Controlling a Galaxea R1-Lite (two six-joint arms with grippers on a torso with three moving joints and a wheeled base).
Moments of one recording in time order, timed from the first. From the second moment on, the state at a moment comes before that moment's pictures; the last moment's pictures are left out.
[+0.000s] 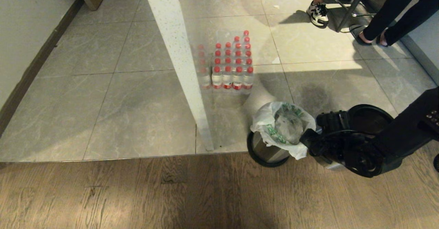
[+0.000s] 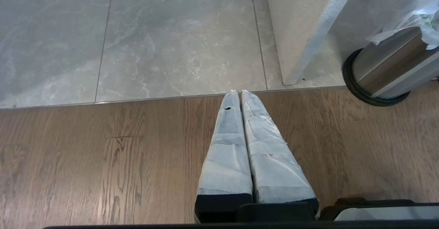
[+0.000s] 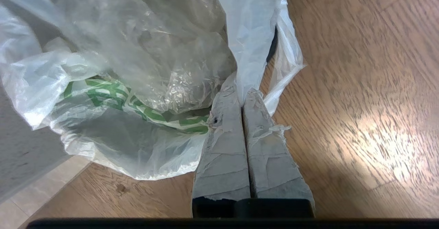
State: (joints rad) left arm 0.00 0.00 0.00 0.00 0.00 -0.01; right arm 0.23 2.10 -0.84 -0.67 -0.25 0.81
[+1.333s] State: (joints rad) left arm 0.00 0.00 0.00 0.00 0.00 -0.01; right arm 0.27 2.11 -1.06 -0.66 -0.24 0.57
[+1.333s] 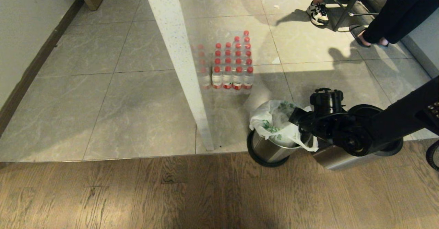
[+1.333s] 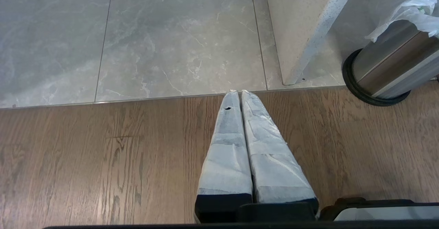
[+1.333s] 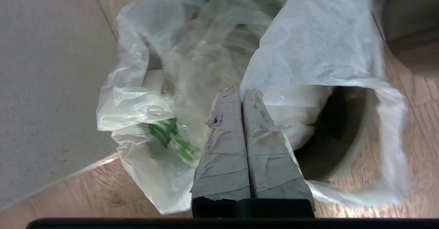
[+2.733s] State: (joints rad) left arm 0.00 0.00 0.00 0.00 0.00 -0.01; right arm 0.36 2.35 -1.28 -0.70 -0.26 0.32
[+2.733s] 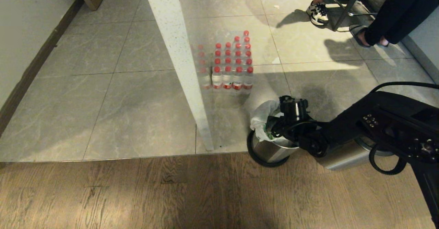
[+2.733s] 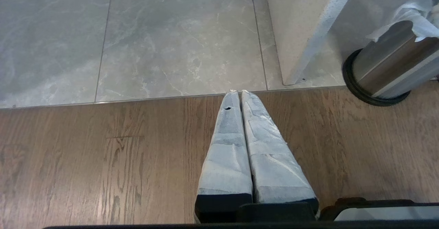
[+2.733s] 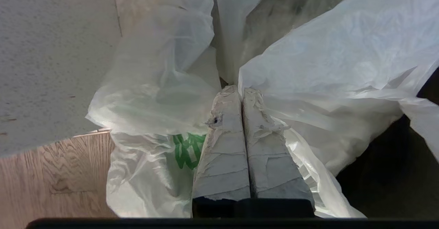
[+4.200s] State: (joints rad) left arm 0.00 0.00 0.00 0.00 0.00 -0.01; right arm 0.33 2.27 -1.17 -0.78 -0.27 0.46
